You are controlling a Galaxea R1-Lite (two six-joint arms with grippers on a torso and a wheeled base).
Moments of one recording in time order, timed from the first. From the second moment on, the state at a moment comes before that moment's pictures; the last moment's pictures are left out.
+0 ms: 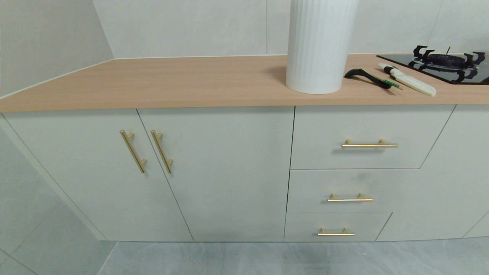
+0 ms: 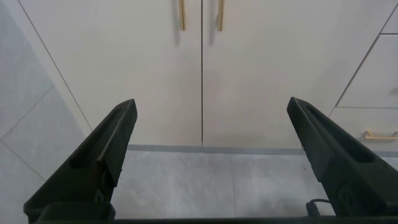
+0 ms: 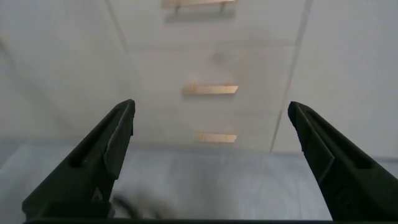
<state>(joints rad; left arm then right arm) 0.00 0.00 0.00 0.00 0.03 -0.01 0.09 0.42 -0.21 -0.02 0.09 0.07</state>
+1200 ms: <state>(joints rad) 0.00 0.00 0.00 0.00 0.03 -0.01 0.18 1.80 -0.34 -0.95 0.06 0.00</state>
